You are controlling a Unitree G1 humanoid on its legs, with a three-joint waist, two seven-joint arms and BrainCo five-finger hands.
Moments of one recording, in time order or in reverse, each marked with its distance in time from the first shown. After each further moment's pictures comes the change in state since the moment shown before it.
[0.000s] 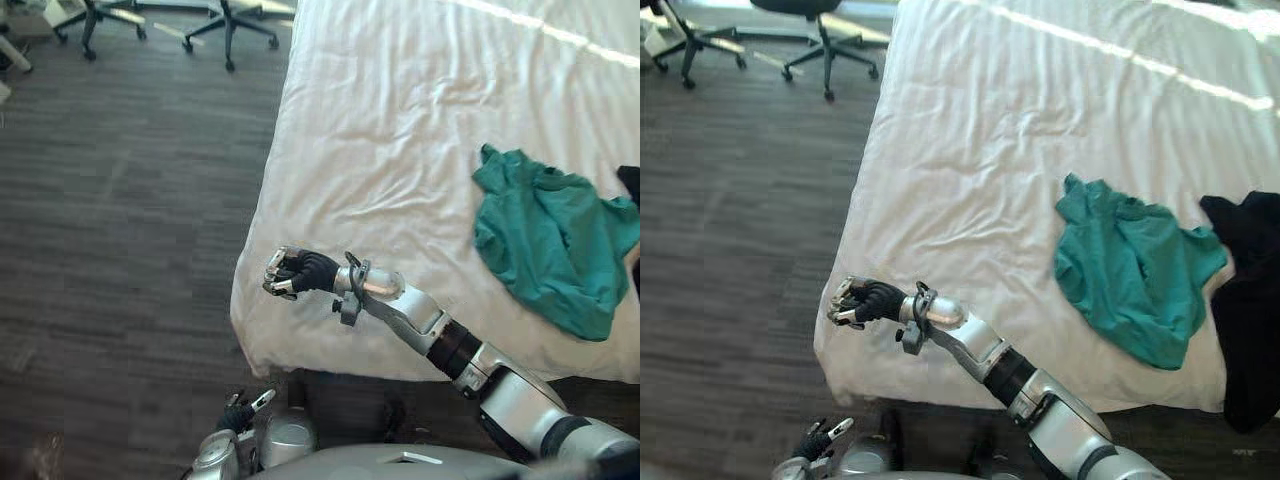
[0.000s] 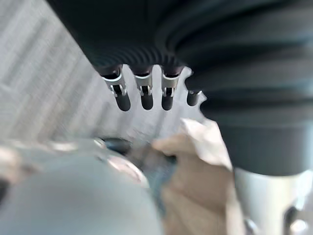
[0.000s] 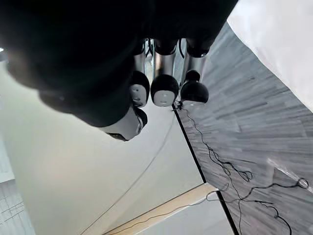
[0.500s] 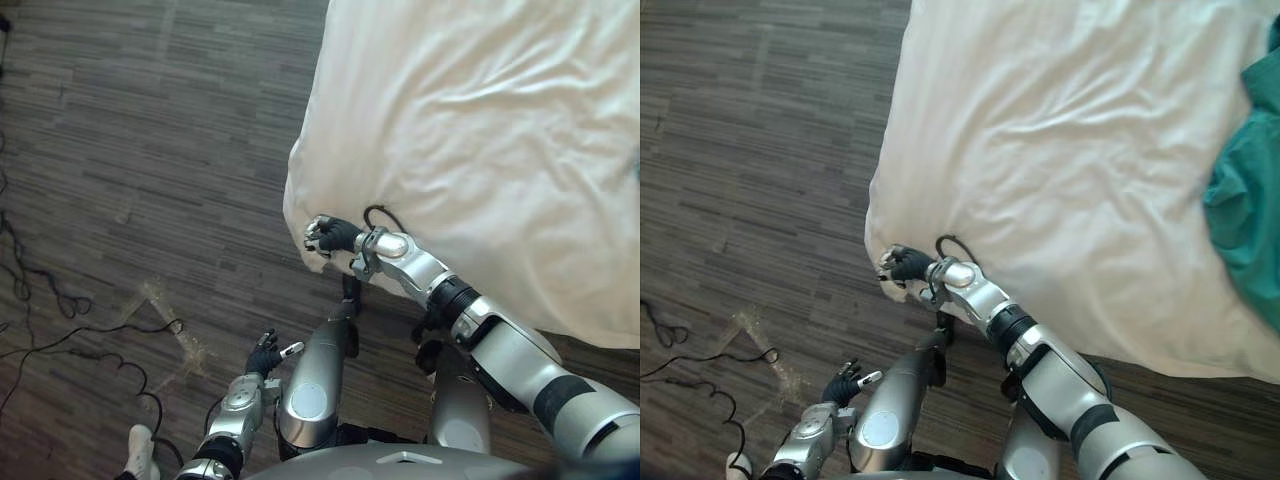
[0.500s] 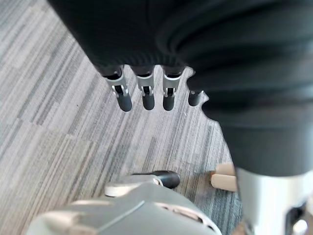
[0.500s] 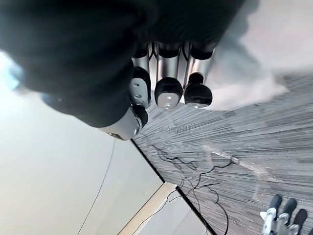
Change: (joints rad) left arm -0.125 0.006 -0.231 -0.101 -0.028 -0.046 0.019; right arm -0.210 -0.036 -0.070 0.519 -0.068 -0.025 -0.114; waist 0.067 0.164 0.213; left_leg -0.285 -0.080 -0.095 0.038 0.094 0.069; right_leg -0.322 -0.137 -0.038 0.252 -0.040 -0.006
